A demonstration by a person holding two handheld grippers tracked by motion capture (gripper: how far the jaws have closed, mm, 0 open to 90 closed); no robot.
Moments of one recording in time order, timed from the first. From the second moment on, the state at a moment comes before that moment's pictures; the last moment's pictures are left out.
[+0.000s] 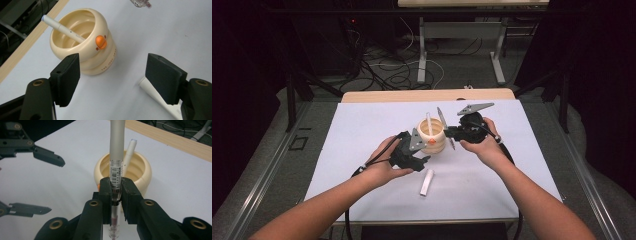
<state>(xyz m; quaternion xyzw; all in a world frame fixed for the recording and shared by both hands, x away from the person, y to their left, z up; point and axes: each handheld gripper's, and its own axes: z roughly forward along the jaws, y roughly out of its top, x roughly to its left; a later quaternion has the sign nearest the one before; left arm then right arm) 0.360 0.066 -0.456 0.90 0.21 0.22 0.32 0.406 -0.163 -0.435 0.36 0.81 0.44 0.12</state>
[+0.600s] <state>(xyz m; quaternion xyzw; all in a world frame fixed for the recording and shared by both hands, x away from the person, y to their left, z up) 0.370 0.080 -0.465 0.84 0.35 0.14 0.39 0.440 -0.144 -0.423 0.41 0.76 0.48 0.14</state>
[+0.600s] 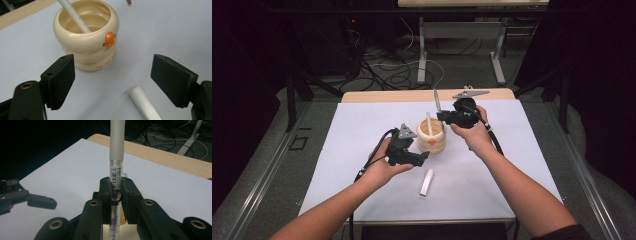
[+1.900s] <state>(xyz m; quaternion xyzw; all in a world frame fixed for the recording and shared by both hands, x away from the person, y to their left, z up) 0.350 0.101 -0.498 0.79 0.43 0.11 0.42 0.468 -0.123 -0.465 0.47 0.75 0.45 0.12</state>
